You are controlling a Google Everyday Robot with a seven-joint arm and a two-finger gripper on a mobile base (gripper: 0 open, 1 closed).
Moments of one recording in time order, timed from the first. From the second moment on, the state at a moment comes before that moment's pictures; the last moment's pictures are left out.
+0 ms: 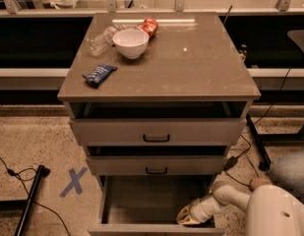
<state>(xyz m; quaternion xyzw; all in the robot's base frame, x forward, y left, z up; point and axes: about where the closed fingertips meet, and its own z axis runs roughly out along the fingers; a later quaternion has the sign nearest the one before) 0.447 -0.145 0.155 -0.70 0.60 0.31 0.24</state>
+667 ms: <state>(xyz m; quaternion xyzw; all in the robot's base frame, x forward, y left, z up) 0.437 -0.151 0.182 -0.69 0.58 0.34 0.27</state>
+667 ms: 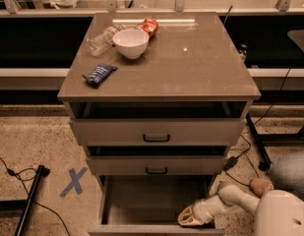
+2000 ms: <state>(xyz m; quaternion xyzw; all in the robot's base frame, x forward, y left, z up) 0.401 -0.157 0.210 -0.68 0.57 0.38 0.25</state>
